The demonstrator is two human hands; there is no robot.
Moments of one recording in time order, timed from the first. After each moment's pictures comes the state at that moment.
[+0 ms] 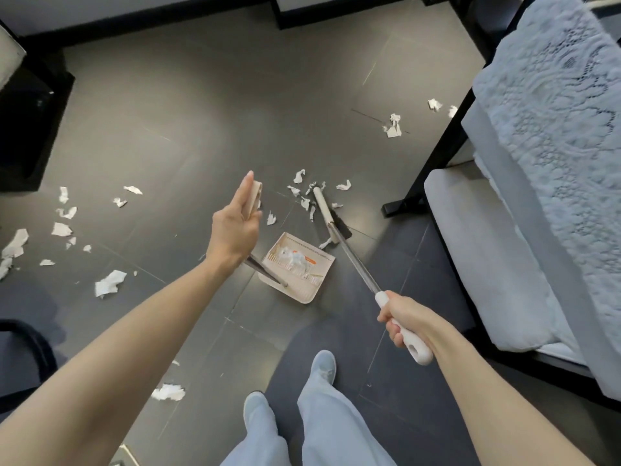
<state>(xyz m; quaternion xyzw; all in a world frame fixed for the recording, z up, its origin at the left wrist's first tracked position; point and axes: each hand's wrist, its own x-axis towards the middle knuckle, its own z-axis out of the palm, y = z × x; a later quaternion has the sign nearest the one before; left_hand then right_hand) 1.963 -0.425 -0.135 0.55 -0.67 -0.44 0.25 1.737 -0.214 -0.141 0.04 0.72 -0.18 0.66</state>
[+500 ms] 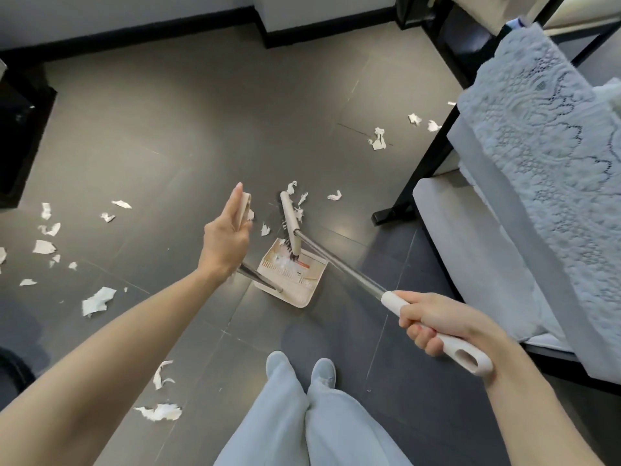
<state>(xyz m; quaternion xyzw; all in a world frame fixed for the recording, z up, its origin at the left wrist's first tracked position) 2.002 -0.435 -0.125 0.54 -0.66 -0.45 0.26 1.754 -0.213 -0.050 -0.03 0.68 -0.20 0.71</state>
